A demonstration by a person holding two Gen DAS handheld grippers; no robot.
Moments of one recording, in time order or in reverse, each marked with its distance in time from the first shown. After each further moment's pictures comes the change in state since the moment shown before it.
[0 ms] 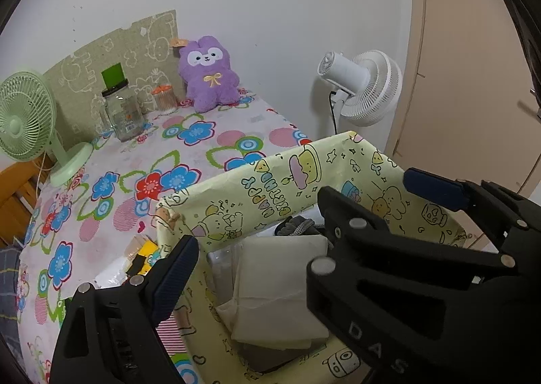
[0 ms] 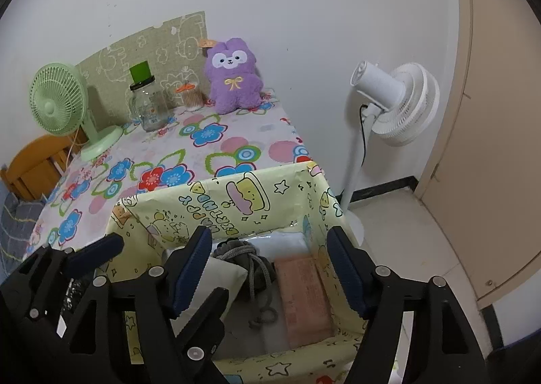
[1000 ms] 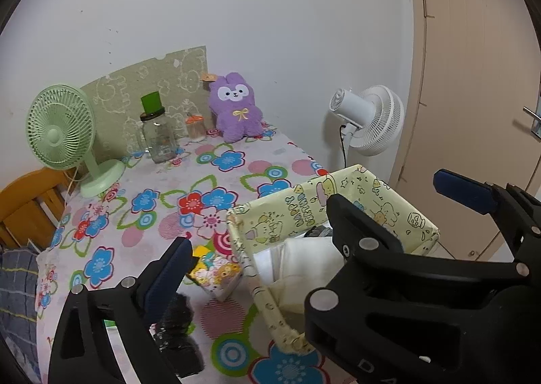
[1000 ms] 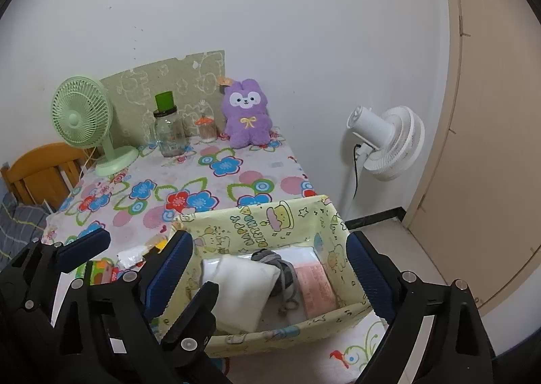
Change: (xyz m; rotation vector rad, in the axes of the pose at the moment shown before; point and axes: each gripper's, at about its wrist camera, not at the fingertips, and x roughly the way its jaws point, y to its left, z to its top) left arm -0.075 0.031 -0.011 -0.016 -0.129 0.035; right arm -0.080 0.045 -0.003 -0.040 -0.145 -0.047
